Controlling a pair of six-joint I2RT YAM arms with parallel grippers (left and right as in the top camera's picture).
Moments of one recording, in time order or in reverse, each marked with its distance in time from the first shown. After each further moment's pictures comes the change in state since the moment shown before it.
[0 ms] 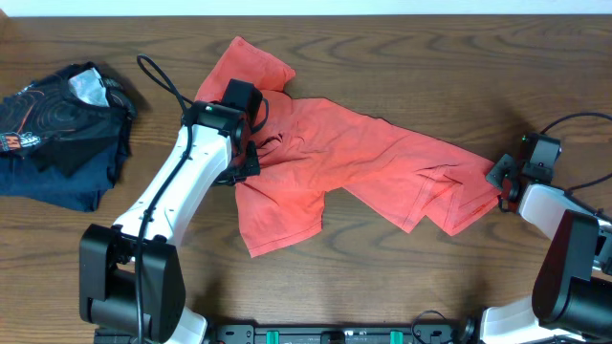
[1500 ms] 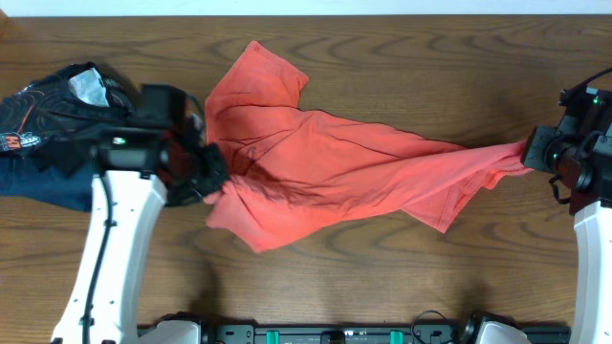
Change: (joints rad) left arm 0.189 -0.324 -0.037 -0.137 0.414 0.053; right arm 0.000 -0.446 0.481 -0.824 -0.190 -0.357
